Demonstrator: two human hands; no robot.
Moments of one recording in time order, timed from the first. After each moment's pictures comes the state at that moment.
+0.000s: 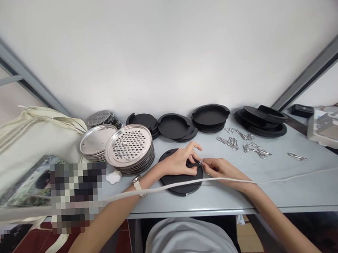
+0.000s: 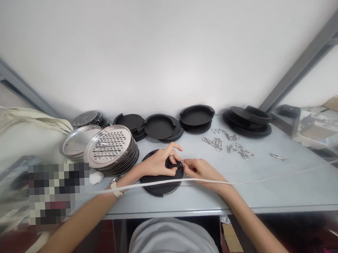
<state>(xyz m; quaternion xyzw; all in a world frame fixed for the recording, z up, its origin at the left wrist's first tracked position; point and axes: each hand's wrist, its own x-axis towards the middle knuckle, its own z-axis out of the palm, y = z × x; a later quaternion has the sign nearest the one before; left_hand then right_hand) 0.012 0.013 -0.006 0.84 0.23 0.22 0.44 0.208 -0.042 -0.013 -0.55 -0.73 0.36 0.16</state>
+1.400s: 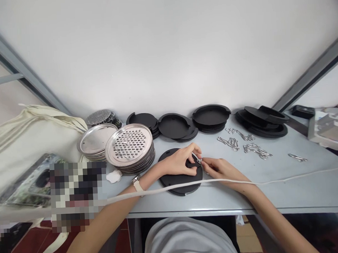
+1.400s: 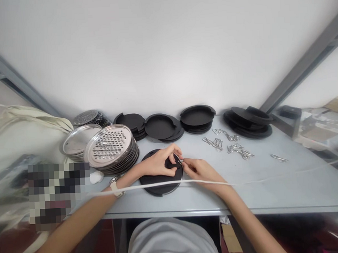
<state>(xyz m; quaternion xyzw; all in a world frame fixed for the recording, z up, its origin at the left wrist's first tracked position) 0.011 0.014 -0.005 0.84 0.22 0.23 0.43 0.204 -0.043 -0.007 -0.54 -0.75 0.34 0.17</state>
